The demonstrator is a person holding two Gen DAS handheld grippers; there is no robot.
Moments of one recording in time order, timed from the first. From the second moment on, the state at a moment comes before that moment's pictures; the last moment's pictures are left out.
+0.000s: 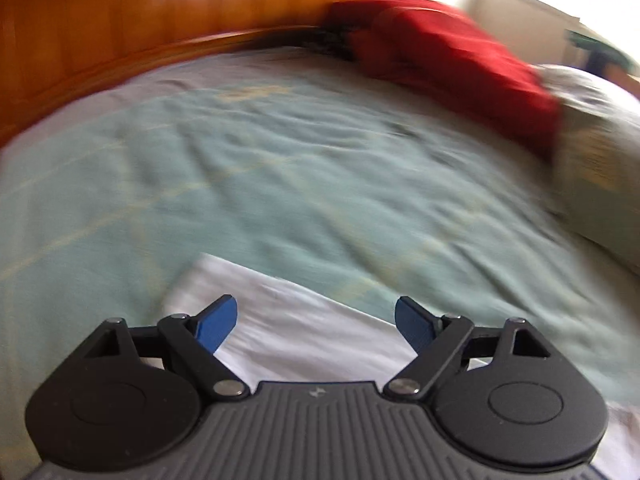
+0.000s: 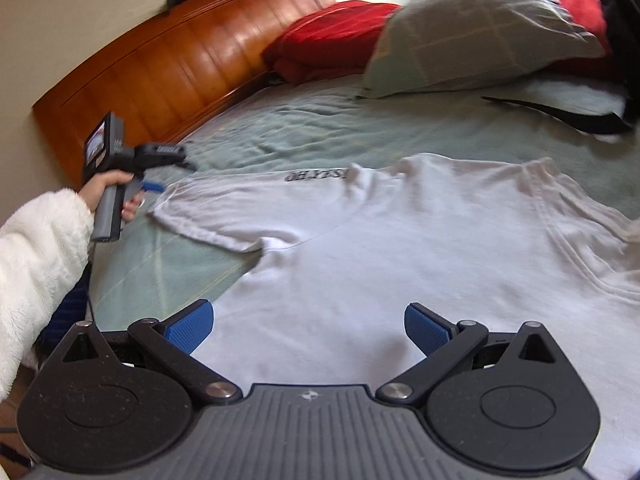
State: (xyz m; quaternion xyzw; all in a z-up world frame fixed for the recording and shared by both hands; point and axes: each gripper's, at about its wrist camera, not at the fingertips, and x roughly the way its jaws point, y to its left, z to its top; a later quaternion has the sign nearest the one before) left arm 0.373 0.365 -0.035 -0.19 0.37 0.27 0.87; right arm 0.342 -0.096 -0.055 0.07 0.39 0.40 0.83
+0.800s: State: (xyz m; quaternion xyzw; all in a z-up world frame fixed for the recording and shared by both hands) left arm 0.424 0.137 -0.015 -0.17 0.45 -0.06 0.88; right arm 0.342 -0.094 -0.062 0.05 0.39 0.39 0.83
